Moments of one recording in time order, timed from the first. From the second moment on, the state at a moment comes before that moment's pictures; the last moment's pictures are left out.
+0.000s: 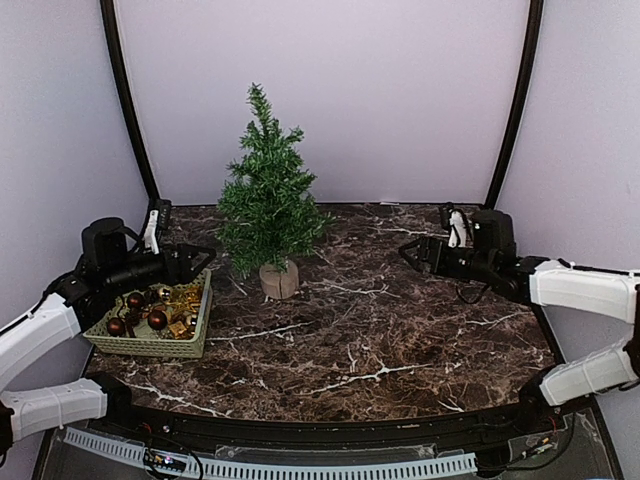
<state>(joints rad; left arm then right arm) -0.32 0.83 0.58 -0.05 0.40 -0.35 0.48 1.29 0.68 0.13 -0.24 0.50</state>
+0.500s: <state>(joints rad) -0.45 0.90 0.55 -0.01 0.48 -0.46 0.83 1.02 0.68 0.26 -0.22 0.39</state>
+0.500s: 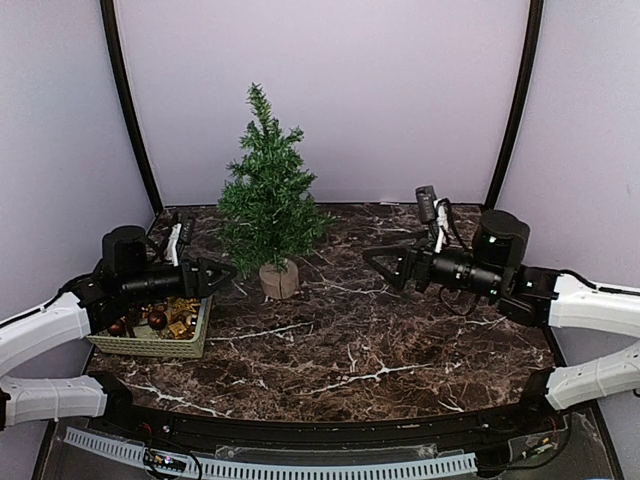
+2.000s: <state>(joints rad) -0.52 1.05 0.53 0.16 0.41 -0.62 0.85 1.84 1.05 0.34 -0.13 0.19</state>
